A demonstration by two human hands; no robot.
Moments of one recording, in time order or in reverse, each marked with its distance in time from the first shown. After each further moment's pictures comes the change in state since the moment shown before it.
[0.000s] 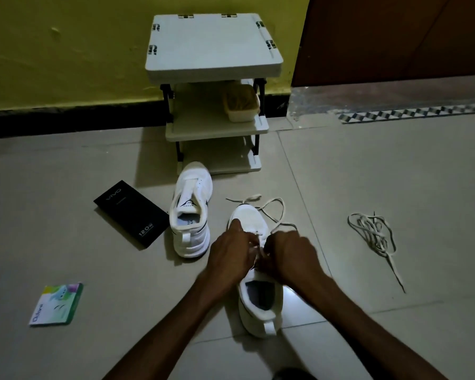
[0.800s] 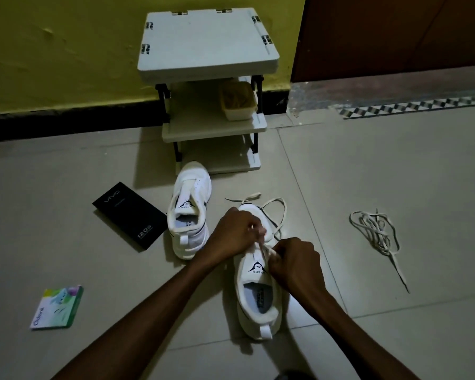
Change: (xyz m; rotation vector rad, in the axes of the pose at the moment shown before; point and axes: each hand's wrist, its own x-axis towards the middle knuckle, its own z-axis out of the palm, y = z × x) left_hand 0.039 0.013 -0.028 -0.179 -0.173 0.083; right_hand -0.003 0.017 0.025 0.339 0.117 0.164
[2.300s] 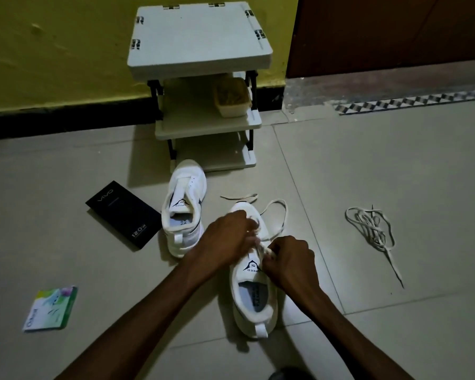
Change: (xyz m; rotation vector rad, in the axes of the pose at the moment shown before) left_hand -0.009 -0.005 0.000 0.426 -0.011 0.170; right_hand -0.001 0.003 0.003 0.052 0.001 -0.018
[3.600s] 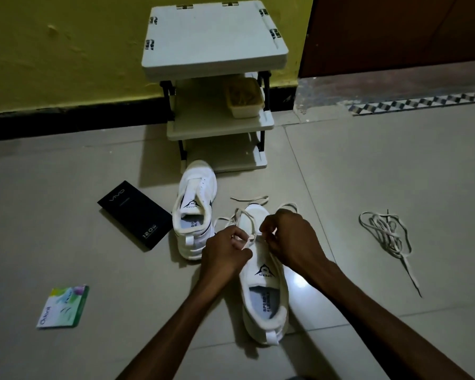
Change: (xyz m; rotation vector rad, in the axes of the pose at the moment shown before) left_hand -0.030 -0.003 0.023 -0.642 0.196 -0.600; right_hand 0.044 -0.020 -0.010 -0.132 -0.021 -0.309
